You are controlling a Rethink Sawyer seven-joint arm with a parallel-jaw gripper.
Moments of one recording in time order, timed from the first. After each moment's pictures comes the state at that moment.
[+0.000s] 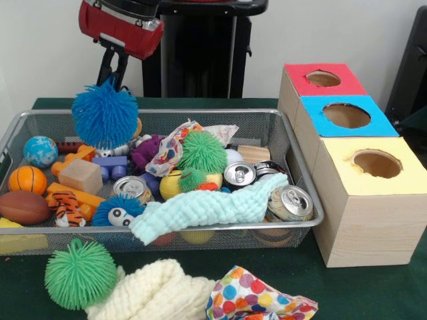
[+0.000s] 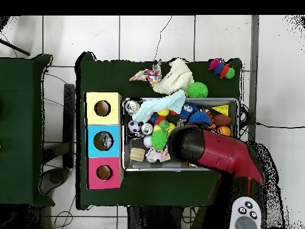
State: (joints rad) arm -0.20 -0.70 -0.30 1.59 -0.12 0.51 1.71
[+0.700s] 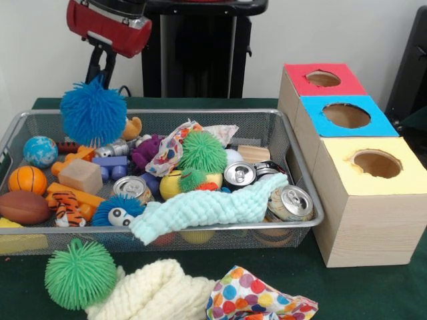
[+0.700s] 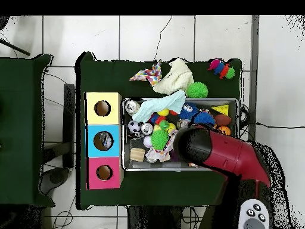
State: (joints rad) arm -0.23 -0.71 -0.30 1.59 -0.12 0.50 1.71
